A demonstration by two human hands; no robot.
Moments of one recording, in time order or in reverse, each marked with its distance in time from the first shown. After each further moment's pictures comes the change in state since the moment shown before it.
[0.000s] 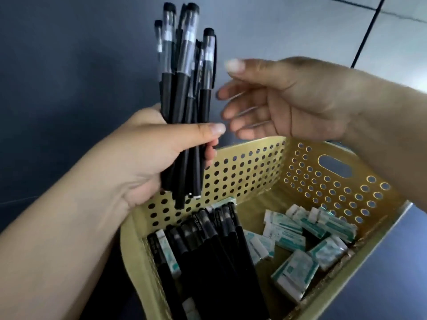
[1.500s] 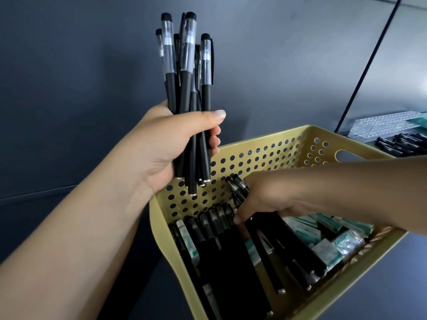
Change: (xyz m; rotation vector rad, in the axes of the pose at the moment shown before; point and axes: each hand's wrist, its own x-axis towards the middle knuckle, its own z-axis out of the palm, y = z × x) left_hand 0.006 -0.013 -0.007 -0.293 0.047 -0.105; right_hand 0.004 0.075 0.051 -0.460 -0.172 0.620
